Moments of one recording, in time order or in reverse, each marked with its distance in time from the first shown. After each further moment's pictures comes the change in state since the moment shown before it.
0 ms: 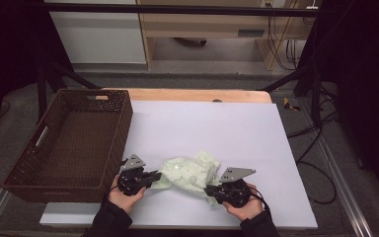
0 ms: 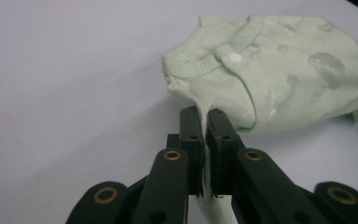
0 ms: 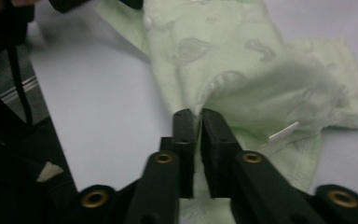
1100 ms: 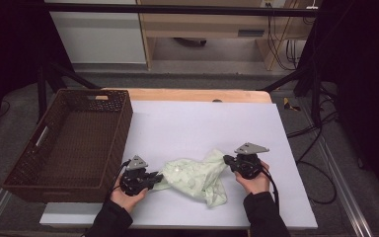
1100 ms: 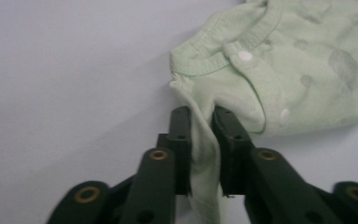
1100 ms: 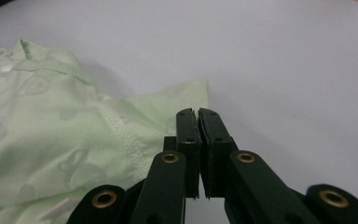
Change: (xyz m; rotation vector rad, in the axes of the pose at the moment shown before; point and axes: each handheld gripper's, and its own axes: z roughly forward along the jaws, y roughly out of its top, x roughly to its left) left arm 0.004 -0.005 0.012 0.017 0.004 -0.008; right arm -0.077 0.011 -0.009 -0.077 -0.327 0.102
